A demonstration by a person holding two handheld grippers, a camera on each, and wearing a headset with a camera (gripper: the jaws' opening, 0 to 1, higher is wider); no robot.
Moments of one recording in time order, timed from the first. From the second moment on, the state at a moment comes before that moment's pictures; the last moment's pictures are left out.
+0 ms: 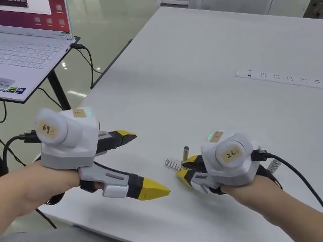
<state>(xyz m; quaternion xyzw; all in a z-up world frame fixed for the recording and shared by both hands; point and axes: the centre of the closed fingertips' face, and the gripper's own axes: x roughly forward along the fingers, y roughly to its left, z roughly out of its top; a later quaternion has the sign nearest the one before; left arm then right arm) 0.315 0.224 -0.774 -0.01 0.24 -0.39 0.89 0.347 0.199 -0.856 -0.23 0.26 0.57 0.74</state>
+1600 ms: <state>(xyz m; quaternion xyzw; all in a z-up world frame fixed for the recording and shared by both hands) 0.300 0.189 -0.768 -0.02 0.26 -0.46 0.85 0.310 0.112 -0.784 -0.29 0.19 0.65 0.68</state>
